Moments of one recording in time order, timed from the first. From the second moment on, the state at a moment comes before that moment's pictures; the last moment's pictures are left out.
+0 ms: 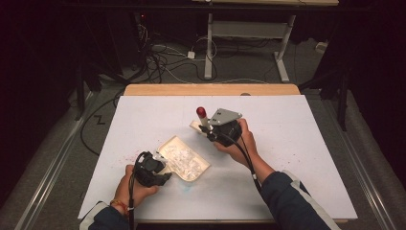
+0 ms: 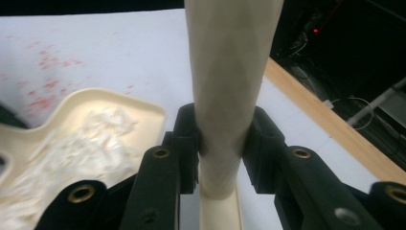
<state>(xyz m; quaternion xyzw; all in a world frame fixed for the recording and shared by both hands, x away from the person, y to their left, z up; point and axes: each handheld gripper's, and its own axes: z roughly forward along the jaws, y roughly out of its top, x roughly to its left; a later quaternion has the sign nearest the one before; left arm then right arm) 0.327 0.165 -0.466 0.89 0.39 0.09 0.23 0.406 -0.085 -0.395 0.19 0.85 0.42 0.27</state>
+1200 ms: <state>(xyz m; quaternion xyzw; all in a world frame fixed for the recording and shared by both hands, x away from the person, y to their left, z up) 0.303 0.169 -0.456 0.91 0.36 0.07 0.22 0.305 -0.177 -0.351 0.19 0.83 0.47 0.22</state>
